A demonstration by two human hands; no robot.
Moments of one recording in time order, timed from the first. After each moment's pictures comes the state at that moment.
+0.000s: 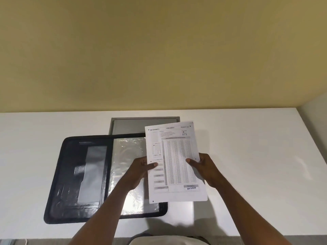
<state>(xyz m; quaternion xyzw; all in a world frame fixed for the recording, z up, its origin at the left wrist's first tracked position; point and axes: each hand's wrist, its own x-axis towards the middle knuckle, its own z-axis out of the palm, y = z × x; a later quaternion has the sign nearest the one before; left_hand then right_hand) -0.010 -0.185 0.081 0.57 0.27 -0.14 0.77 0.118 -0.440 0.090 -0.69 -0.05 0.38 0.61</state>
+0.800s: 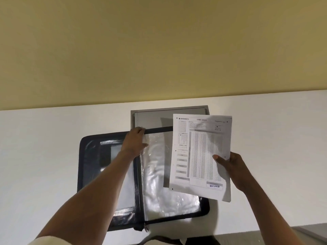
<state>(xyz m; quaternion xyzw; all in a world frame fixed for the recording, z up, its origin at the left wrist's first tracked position) 0.032 0.035 -0.013 0.96 0.12 -0.15 0.18 0.076 -0.359 0.081 -0.74 0.08 0.32 0.59</state>
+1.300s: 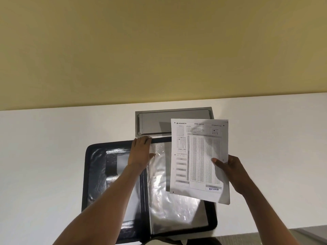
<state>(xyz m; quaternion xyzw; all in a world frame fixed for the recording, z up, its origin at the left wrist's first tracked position) -0.008 0.012 -0.018 0.97 0.11 -0.11 0.17 0.063 -0.338 0.079 -0.74 0.09 0.33 0.58</state>
